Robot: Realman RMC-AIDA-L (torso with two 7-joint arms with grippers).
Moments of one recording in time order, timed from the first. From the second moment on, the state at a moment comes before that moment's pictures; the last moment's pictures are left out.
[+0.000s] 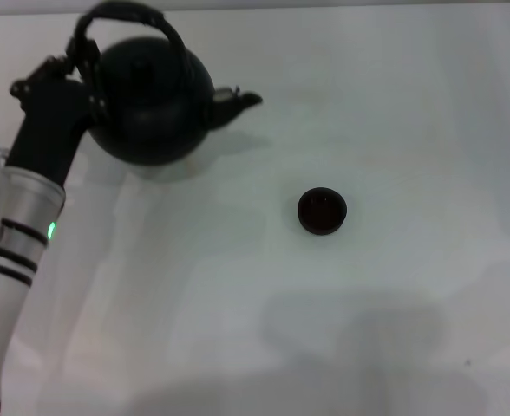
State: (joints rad) left arm -0.37 -2.09 2.74 0.42 -1.23 1.25 0.08; right arm 0.57 2.01 -0.34 -0.11 2.22 0.93 -2.70
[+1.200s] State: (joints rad) left arm -0.28 -2.09 2.79 0.42 -1.23 1.21 0.05; right arm 0.58 2.01 -0.34 -0.13 2.22 0.92 -2.70
